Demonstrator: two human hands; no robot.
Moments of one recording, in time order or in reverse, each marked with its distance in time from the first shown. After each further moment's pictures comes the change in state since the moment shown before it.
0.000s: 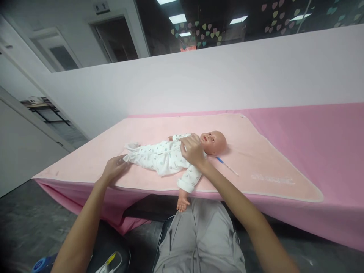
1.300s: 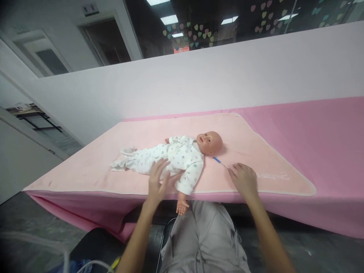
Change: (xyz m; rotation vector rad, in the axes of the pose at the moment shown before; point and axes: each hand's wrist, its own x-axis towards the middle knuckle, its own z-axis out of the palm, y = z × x) left_hand -0.064 0.250 -0.016 -0.573 0.415 0.332; right_hand -0.168 0.105 -0.095 -0.444 -0.325 0.497
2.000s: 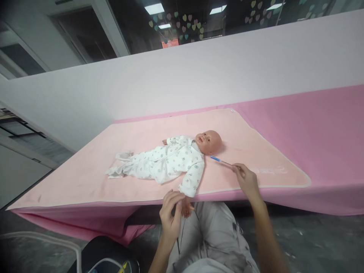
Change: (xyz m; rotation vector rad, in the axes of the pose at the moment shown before) left_hand -0.061 0.045 0.006 -0.347 0.035 -0.140; right_hand -0.012 -0.023 -0.028 0.586 0.015 0.281
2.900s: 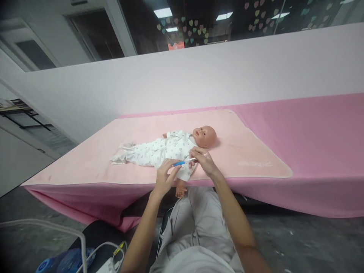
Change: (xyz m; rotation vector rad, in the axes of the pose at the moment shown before) left_hand 0.065 0.011 -0.006 -0.011 -0.214 0.064; right_hand 0.008 -0.140 0.019 1.059 -0.660 -0.046
